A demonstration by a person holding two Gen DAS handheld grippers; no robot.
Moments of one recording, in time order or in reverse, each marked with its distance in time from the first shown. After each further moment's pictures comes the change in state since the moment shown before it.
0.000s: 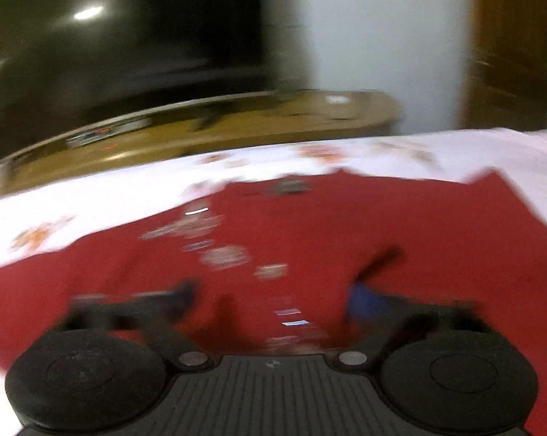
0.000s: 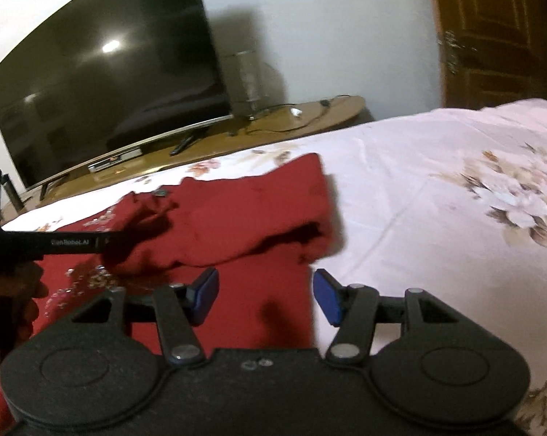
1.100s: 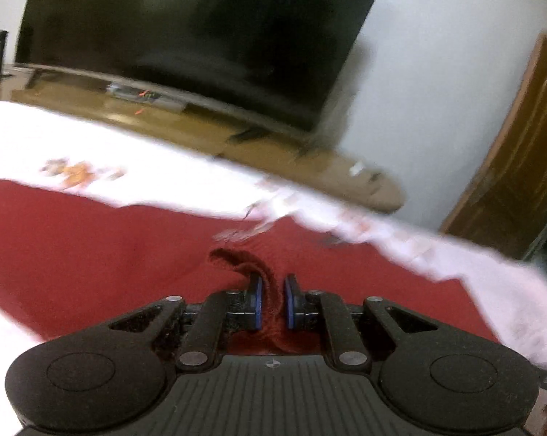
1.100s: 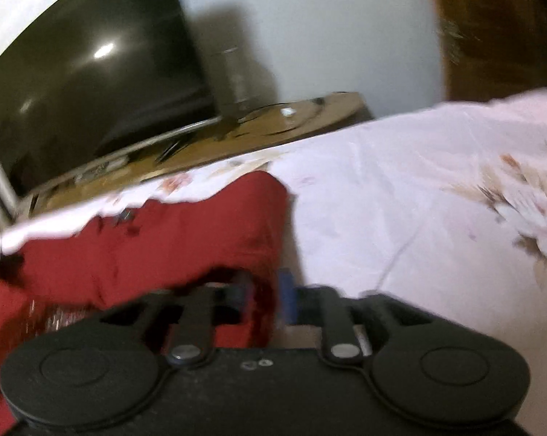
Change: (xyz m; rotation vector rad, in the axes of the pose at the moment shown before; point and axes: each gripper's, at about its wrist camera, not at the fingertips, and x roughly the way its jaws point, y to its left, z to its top) left arm -0.014 0.107 -0.022 -0.342 -0.065 -0.164; right arm 0.064 -0.022 0.024 -0.028 0.020 0.026
